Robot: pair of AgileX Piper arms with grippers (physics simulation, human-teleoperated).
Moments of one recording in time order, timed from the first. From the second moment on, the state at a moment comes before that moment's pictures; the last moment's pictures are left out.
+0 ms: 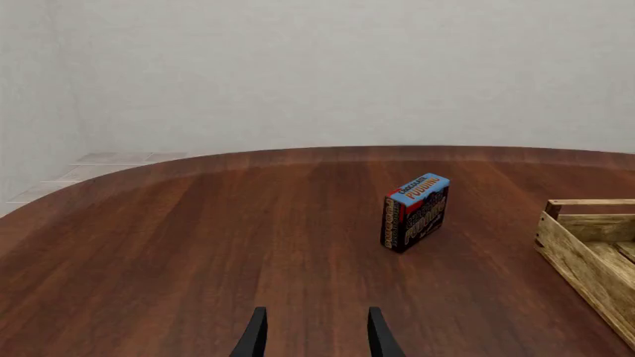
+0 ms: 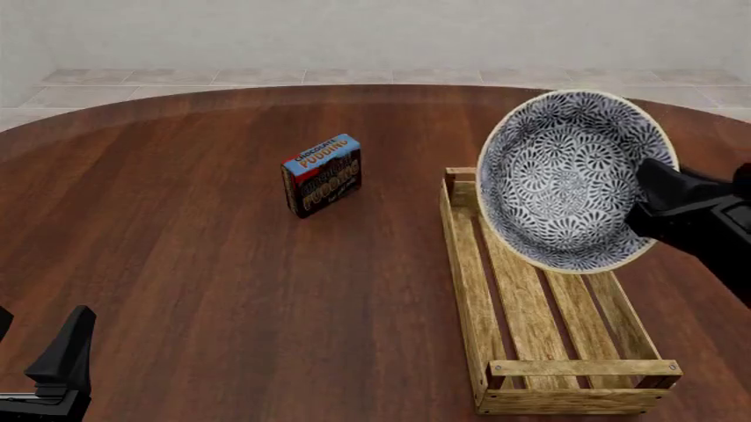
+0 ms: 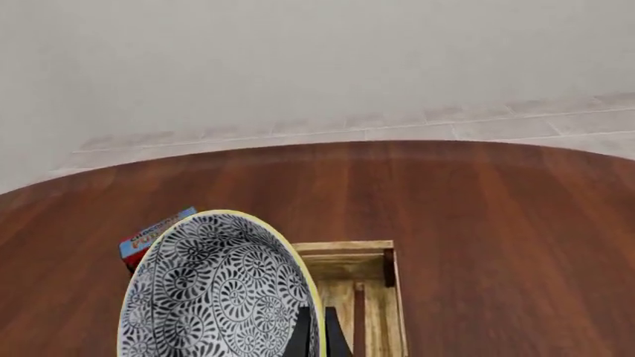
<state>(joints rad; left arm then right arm) 0.00 0.00 0.00 0.00 0.00 0.11 0.77 -0.49 -0.14 0.16</state>
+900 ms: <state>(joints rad) 0.00 0.00 0.00 0.00 0.00 0.10 0.87 -0.40 -0.24 0.17</state>
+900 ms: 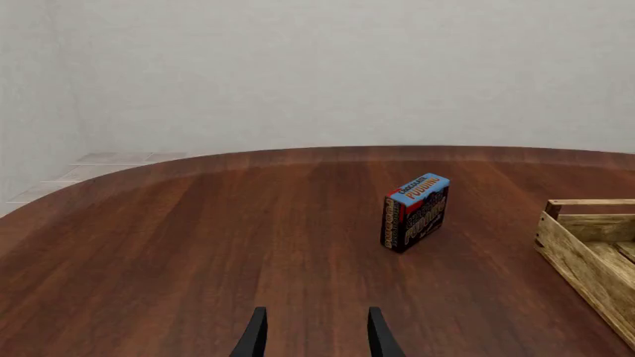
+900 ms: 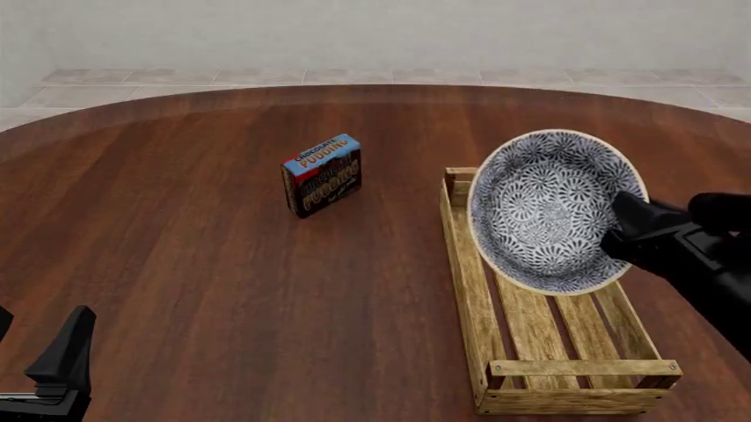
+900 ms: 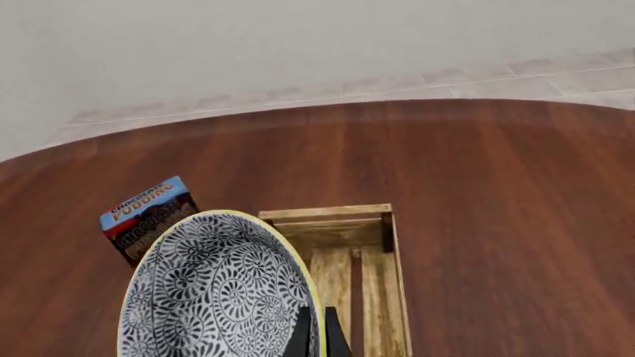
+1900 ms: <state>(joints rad) 0.00 0.00 0.00 0.00 0.00 0.06 1.00 -0.37 -0.32 0.23</state>
